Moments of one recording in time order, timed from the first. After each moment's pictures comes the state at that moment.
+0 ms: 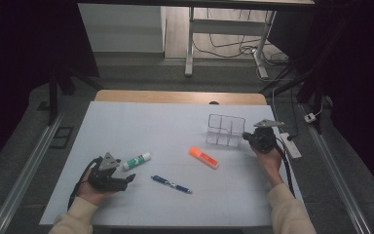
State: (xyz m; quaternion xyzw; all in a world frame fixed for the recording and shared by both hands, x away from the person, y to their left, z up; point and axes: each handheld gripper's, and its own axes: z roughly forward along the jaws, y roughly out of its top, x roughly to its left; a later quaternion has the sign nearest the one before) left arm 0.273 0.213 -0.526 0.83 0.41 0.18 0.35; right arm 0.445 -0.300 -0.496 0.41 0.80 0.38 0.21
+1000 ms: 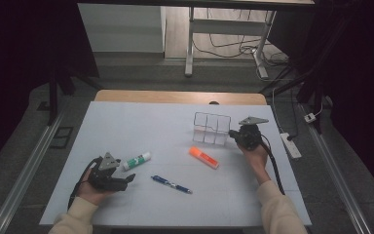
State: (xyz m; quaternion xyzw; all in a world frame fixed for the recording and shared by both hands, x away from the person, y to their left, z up) left arm 0.273 0.213 -0.526 0.83 0.41 0.18 0.34; right arm 0.452 -0.254 -0.498 0.38 0.81 0.39 0.20
